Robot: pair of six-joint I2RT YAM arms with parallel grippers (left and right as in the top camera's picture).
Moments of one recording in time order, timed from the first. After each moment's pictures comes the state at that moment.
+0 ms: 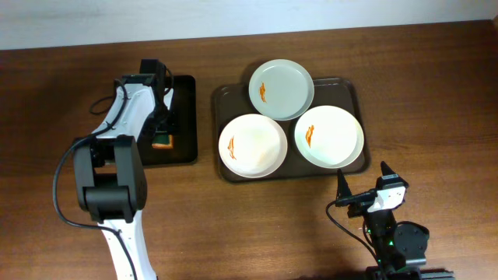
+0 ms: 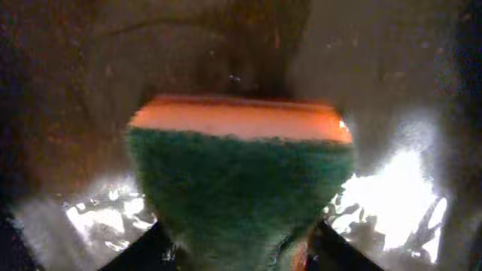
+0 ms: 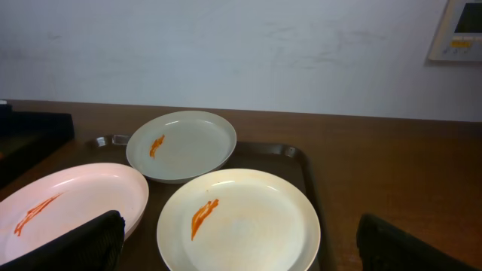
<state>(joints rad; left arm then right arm) -0.07 2.26 1.76 -0.99 -0.06 -0.01 0.00 0.01 0.01 -0.06 -0.11 0.00</state>
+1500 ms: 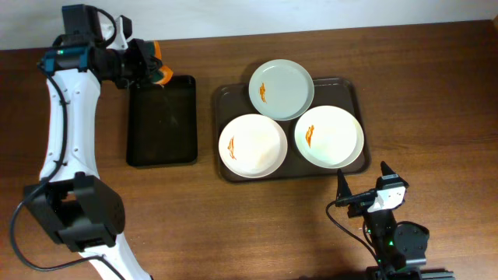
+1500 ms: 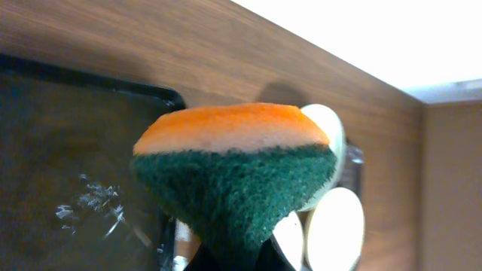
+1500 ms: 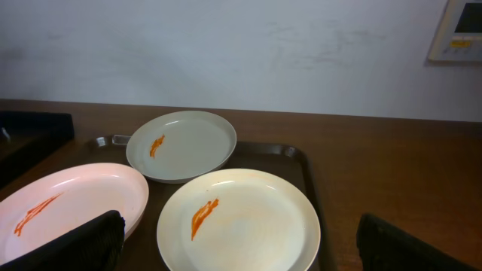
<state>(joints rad) 0.08 2.04 2.04 -0.98 0.58 -0.34 0.00 0.01 0.01 -0.06 -0.11 0.00</state>
